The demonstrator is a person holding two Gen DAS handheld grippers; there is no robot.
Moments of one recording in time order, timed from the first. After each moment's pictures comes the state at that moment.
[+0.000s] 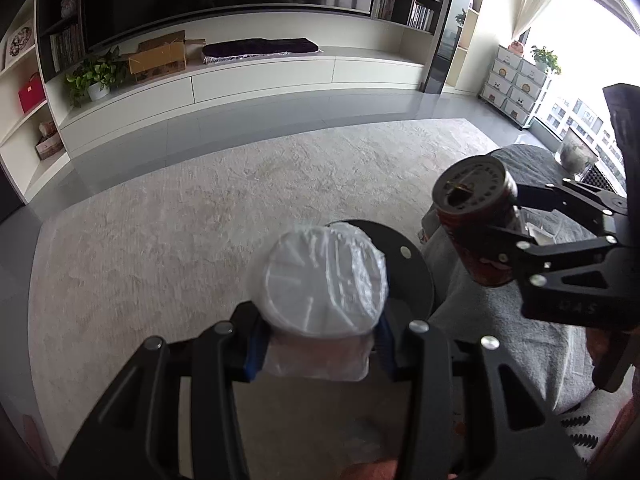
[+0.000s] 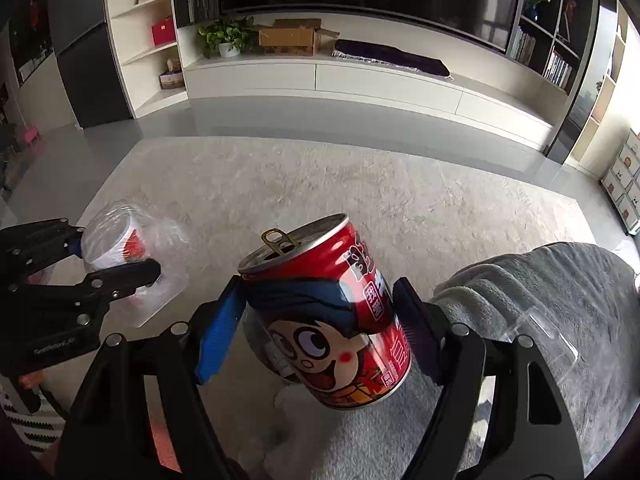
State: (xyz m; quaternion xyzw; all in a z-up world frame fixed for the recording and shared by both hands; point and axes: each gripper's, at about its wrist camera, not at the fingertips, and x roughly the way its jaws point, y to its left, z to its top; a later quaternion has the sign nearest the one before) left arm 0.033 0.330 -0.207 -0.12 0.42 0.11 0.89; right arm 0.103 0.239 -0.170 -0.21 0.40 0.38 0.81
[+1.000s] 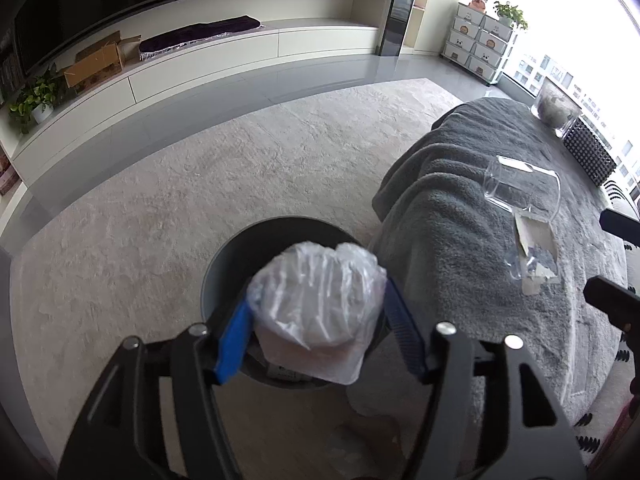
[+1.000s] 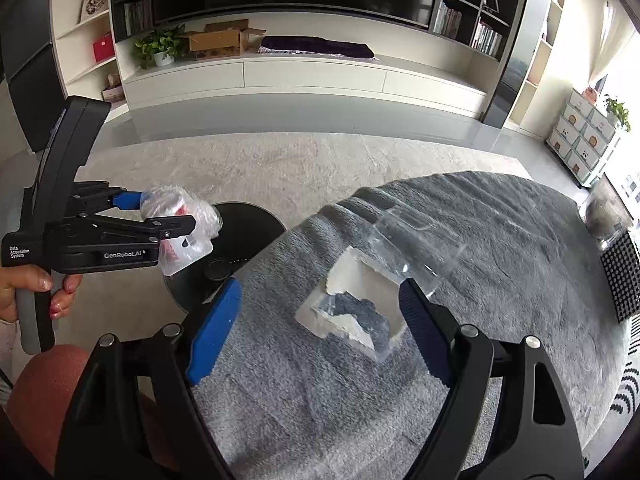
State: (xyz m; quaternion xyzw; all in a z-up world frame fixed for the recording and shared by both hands) left arm 0.120 0.268 -0.240 -0.09 0.46 0.04 0.88; right arm 0.103 0.100 -0.160 -0.19 0.40 0.28 0.85
